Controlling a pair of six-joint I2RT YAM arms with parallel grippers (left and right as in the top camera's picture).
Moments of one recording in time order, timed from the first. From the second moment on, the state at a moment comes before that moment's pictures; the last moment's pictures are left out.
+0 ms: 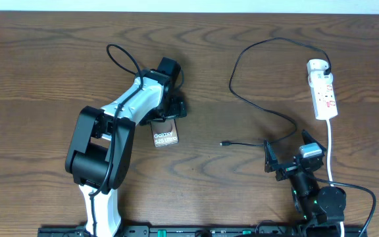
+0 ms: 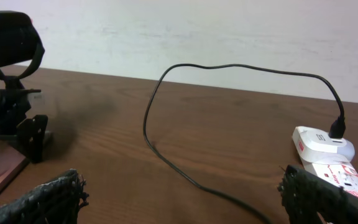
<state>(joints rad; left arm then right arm) -0.36 2.05 1.37 -0.84 -0.01 -0.58 0.08 0.01 0.01 -0.06 -0.19 0.00</state>
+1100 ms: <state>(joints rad) -0.36 2.05 1.37 -0.84 -0.01 -0.57 0.08 0.01 0.01 -0.06 -0.19 0.00</state>
